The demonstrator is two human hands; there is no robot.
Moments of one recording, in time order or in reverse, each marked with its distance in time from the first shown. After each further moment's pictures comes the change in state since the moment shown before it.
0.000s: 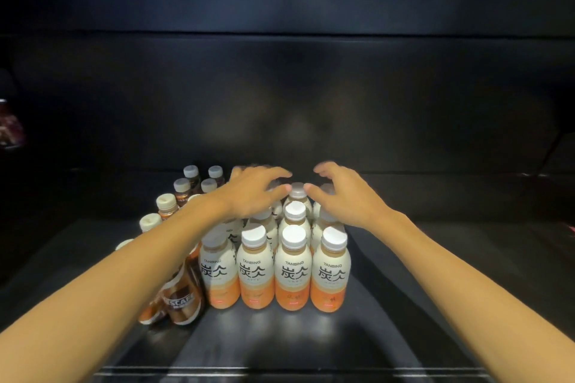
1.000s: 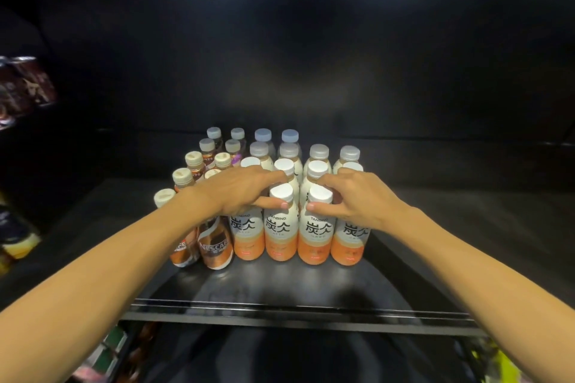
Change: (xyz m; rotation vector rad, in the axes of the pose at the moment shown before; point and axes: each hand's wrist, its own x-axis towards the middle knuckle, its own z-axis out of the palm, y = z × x) left_hand -0.088 -0.026 0.004 0.099 -0.176 0.245; right_hand -0.064 -0.025 0.022 -0.317 -0.122 -0.351
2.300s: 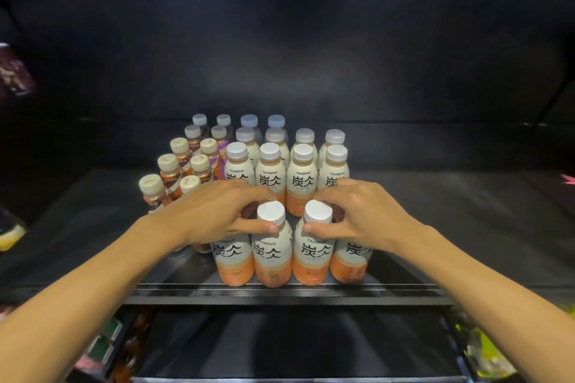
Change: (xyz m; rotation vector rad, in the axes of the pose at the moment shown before) left_hand -0.055 0.053 0.005 -0.028 0.022 -0.039; right_hand -0.062 -0.026 -0.006 0.102 0.084 -0.031
